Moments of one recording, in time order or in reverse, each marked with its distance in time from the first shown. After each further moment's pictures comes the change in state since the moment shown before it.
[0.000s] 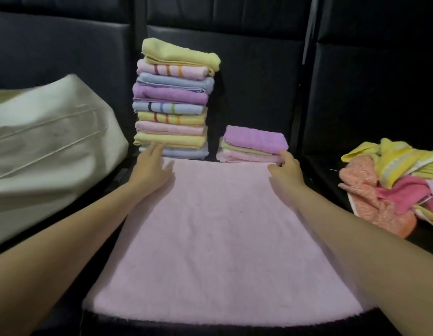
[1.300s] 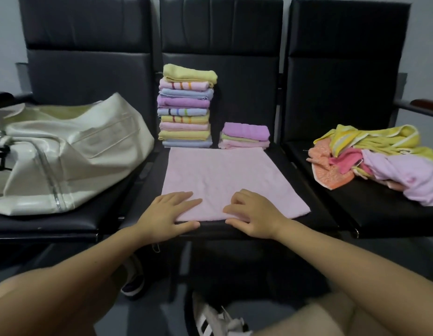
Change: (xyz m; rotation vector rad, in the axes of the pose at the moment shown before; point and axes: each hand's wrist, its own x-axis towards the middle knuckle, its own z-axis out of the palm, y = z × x) left_hand -0.244 0.033 -0.089 0.268 -0.344 0.423; right_hand -0.228 -0.003 -0.044 -0.566 -0.459 -1.094
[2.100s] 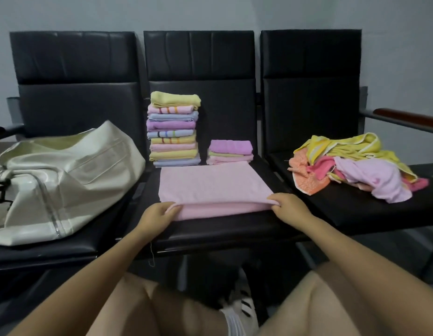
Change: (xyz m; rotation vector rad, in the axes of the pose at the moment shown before) left_hand 0.024 -0.005 -0.016 -0.531 0.209 -0.235; right_hand -0.050 0.053 -0.058 0.098 -0.006 0.808
